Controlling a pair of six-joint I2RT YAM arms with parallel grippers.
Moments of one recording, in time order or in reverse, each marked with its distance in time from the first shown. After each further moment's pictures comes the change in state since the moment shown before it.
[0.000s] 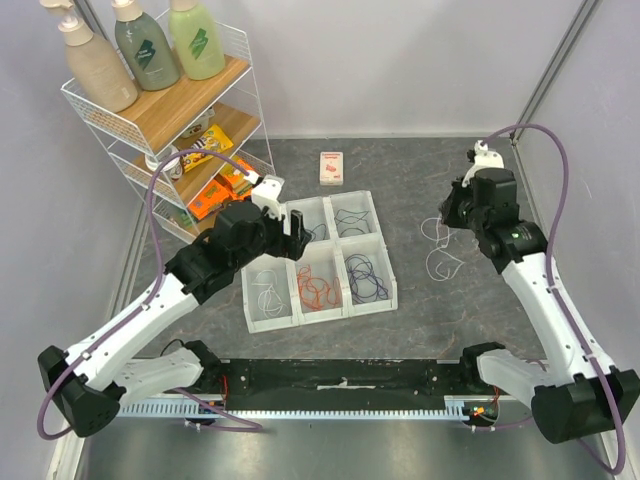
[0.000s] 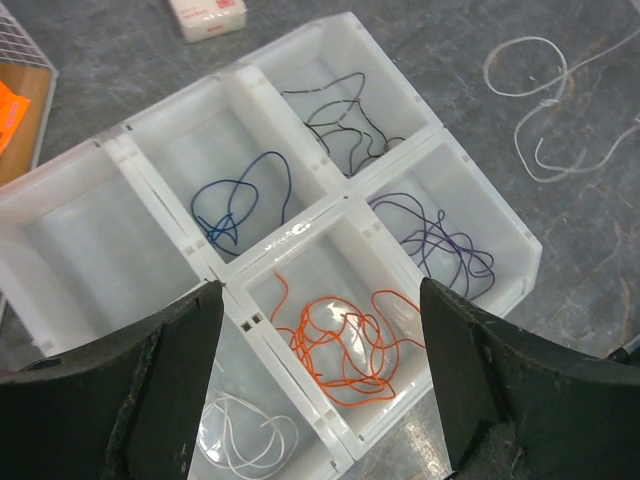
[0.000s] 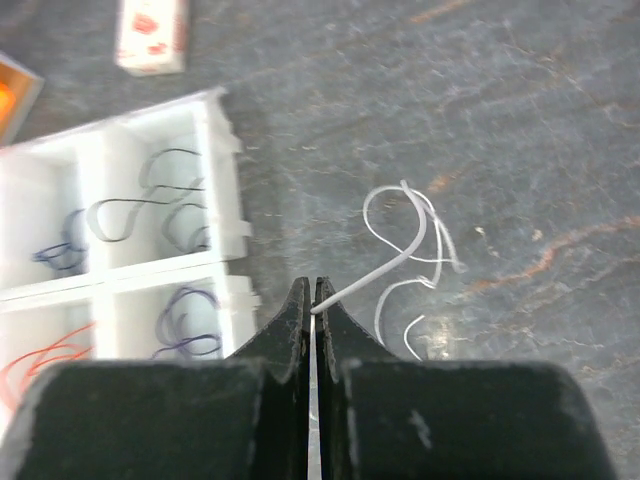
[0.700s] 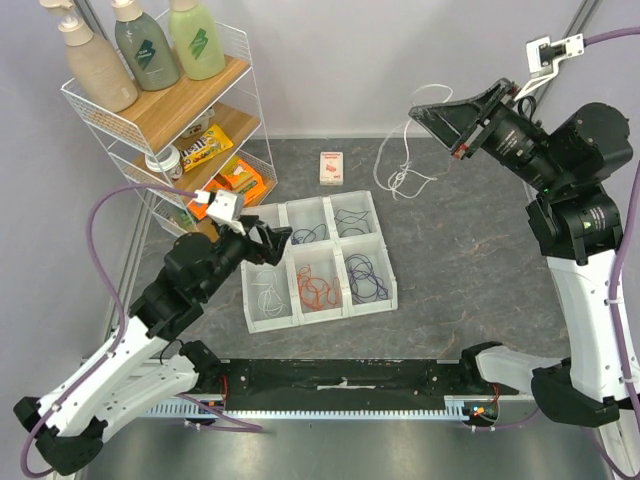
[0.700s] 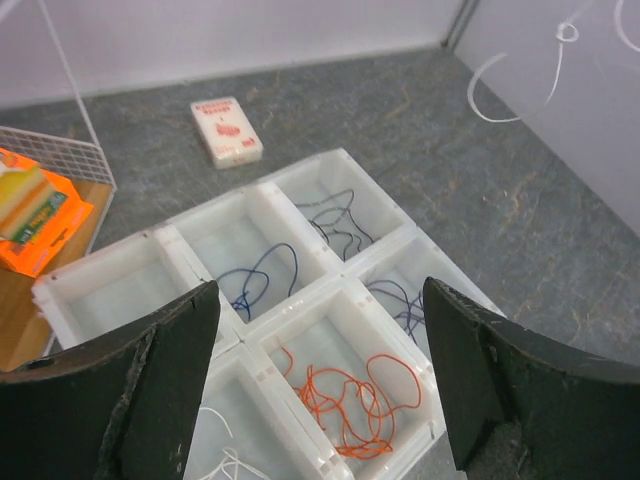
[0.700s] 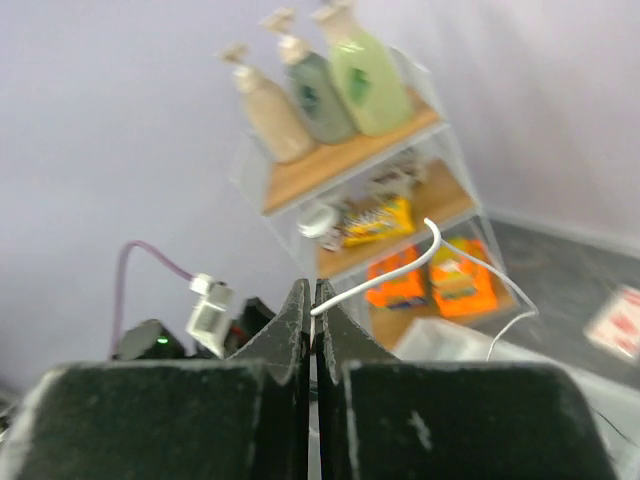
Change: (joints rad) left arm 0.008 -0.297 -0.161 0.188 -0.053 0.030; right arm 0.065 0.100 0.759 0.092 -0.594 0.326
